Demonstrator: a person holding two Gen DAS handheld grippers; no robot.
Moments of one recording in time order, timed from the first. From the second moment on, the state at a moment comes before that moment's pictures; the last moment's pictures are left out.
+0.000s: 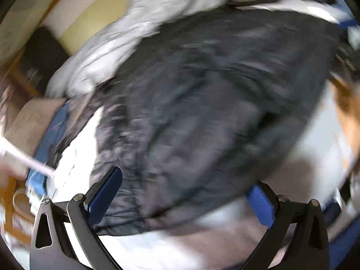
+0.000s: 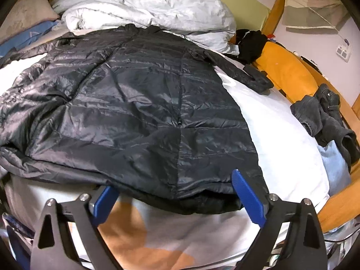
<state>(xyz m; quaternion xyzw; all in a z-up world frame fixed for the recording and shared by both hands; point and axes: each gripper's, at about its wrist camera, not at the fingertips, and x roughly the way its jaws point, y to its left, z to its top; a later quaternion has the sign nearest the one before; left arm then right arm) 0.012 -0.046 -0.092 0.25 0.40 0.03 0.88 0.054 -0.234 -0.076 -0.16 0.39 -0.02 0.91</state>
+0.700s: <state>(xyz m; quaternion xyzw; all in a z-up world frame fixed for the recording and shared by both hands) -0.007 0.039 -0.017 0.12 0.34 0.10 0.93 -0.005 -0.242 -0.033 -0.15 0.29 -0.01 0.94</state>
